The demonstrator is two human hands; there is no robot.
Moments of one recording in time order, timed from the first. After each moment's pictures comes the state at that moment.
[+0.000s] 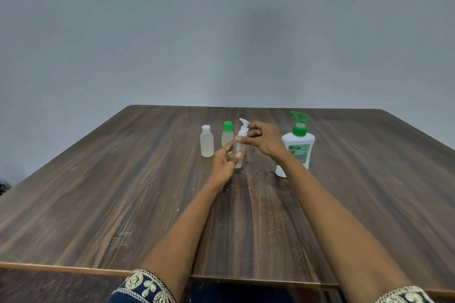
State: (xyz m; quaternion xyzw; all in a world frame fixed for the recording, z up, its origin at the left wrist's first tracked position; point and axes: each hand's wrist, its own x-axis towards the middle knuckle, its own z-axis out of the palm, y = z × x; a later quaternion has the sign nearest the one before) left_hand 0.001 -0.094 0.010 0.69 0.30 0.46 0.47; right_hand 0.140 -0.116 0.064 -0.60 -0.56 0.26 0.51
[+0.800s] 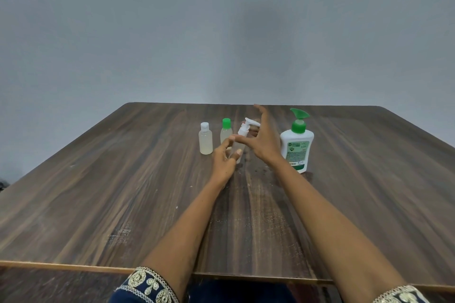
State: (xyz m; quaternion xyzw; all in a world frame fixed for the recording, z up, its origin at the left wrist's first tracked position) left_hand 0.009 -0.094 0.008 0.67 0.33 0.50 0.43; right_hand 0.122 -0.125 0.057 -0.57 -0.56 0.17 0.58
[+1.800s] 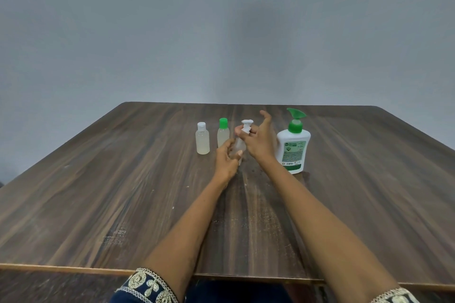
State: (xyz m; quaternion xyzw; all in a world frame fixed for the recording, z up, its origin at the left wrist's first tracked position) left_hand 0.022 -0.094 0.007 0.64 0.36 0.48 0.47; right_hand 0.112 -0.119 0.057 -0.58 -0.47 0.22 0.62
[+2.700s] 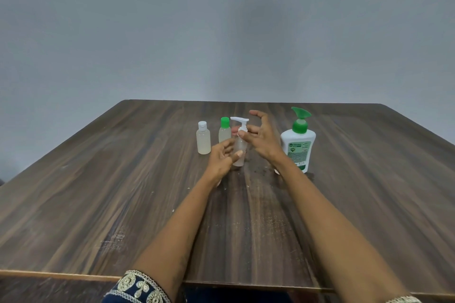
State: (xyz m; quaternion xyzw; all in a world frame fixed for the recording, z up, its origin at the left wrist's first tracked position) left_hand 0.005 -0.081 0.010 0.65 0.30 0.45 0.54; right_hand 0.127 -0.121 0.058 -0.52 -0.53 0.31 0.60
